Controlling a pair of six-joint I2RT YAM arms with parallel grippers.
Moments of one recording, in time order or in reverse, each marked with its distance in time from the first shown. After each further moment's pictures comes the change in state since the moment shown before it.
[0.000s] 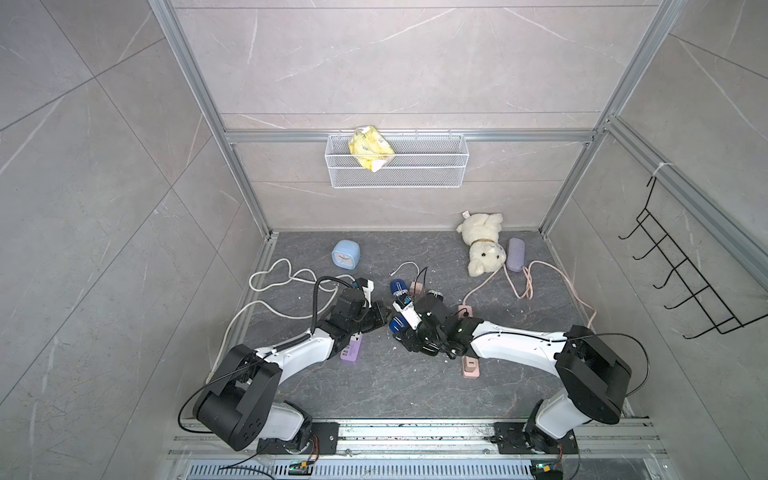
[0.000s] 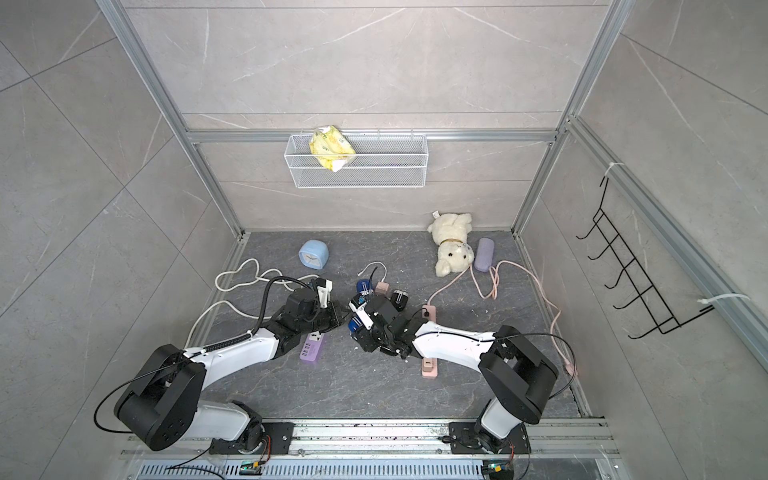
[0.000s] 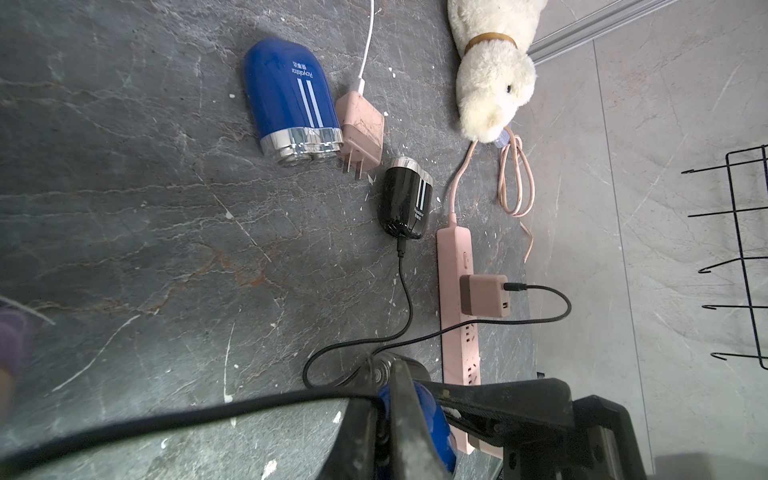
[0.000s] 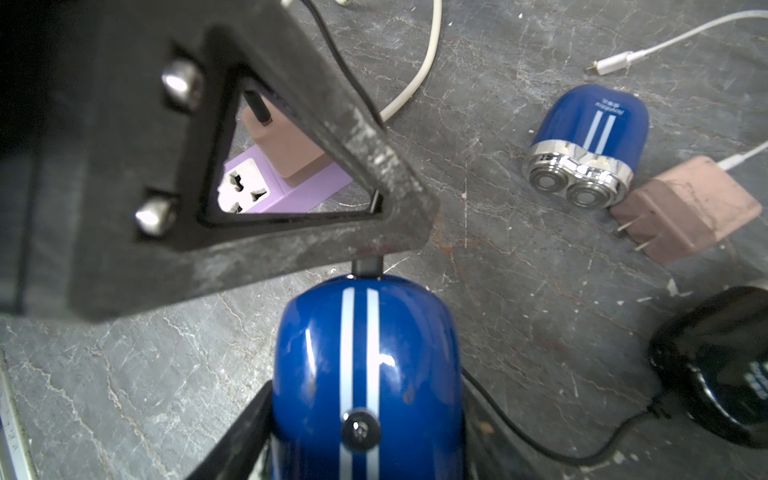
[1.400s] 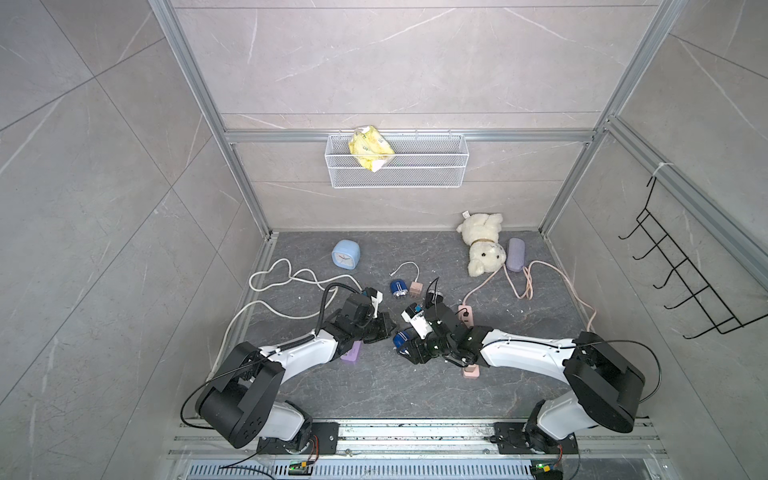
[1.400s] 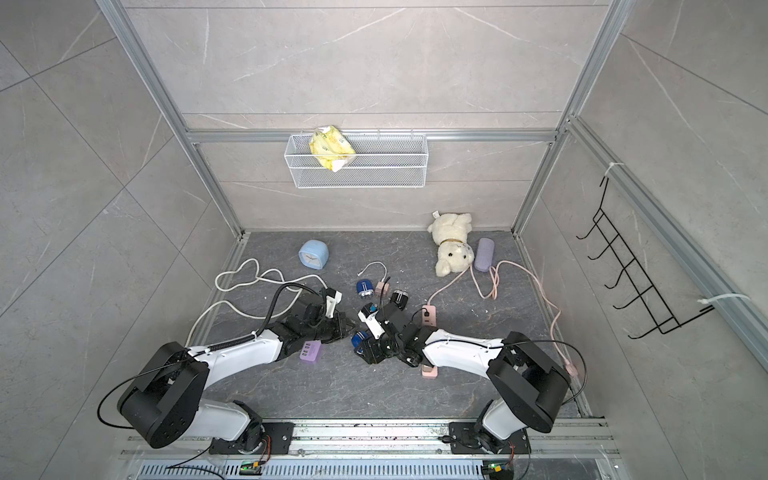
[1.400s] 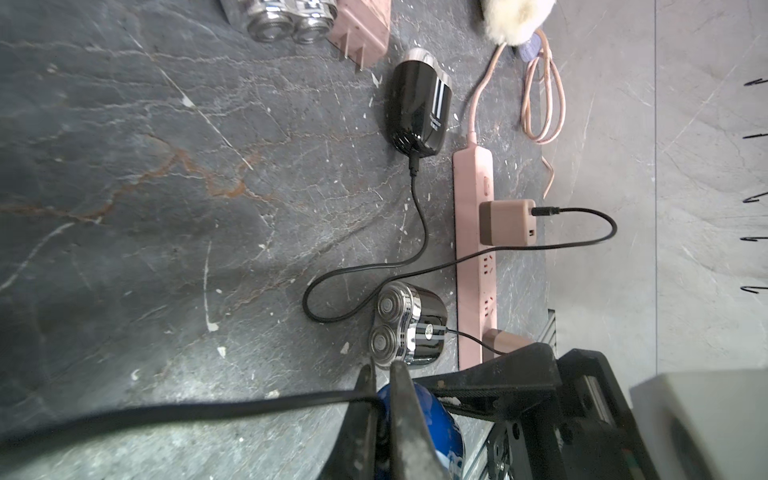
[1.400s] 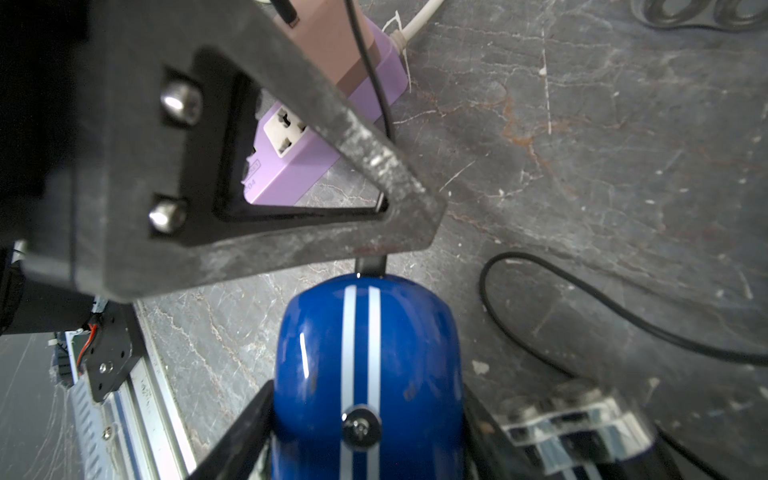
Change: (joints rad) left arm -0.037 0.014 -0.002 -0.108 0.074 0.056; right arm -0.017 -0.079 -0.137 0.026 -0.224 0.205
